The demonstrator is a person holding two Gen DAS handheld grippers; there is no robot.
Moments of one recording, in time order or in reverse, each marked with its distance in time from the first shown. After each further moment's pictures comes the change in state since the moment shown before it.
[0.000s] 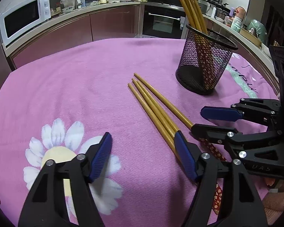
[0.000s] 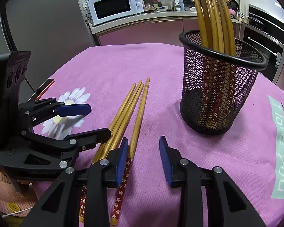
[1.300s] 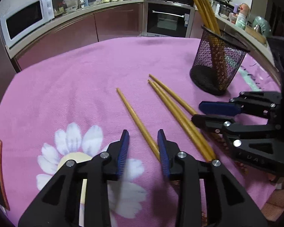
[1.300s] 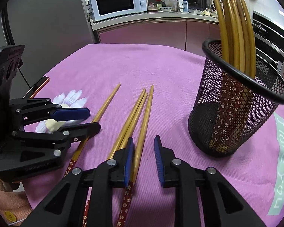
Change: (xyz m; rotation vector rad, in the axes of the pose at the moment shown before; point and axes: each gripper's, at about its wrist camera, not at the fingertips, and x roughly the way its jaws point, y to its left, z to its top) left arm 0.007 0.013 -0.001 0.010 0.019 0.054; right arm 0.015 0.010 0.017 -0.051 0.010 -0.041
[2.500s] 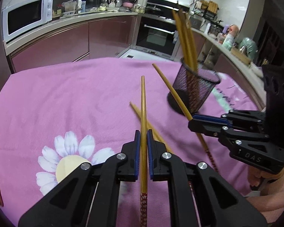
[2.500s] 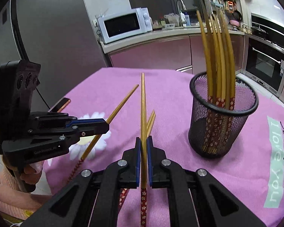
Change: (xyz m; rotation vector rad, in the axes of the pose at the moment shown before) left arm -0.057 0.016 0.008 -0.082 -0.113 -0.175; right arm -0.061 -0.008 -0.001 0.051 -0.153 0.121
